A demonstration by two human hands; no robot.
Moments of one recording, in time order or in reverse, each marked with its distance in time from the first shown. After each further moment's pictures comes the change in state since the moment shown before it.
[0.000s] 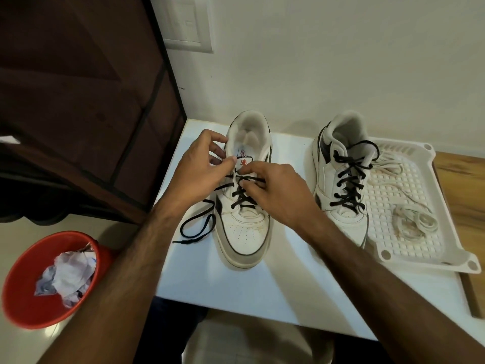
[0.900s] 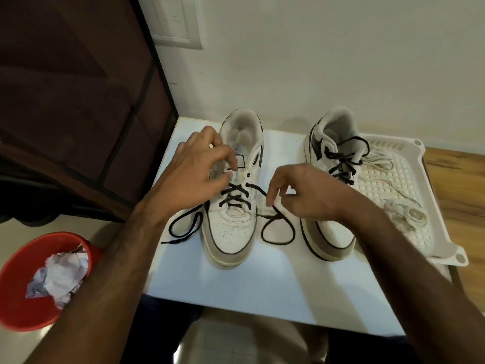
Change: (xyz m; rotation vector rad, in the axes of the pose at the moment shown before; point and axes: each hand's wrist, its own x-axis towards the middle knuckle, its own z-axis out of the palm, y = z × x) left_hand -0.003 -0.002 -0.006 0.406 -0.123 0.456; right_hand -0.011 0.030 -0.058 -0.115 -0.373 -0.040
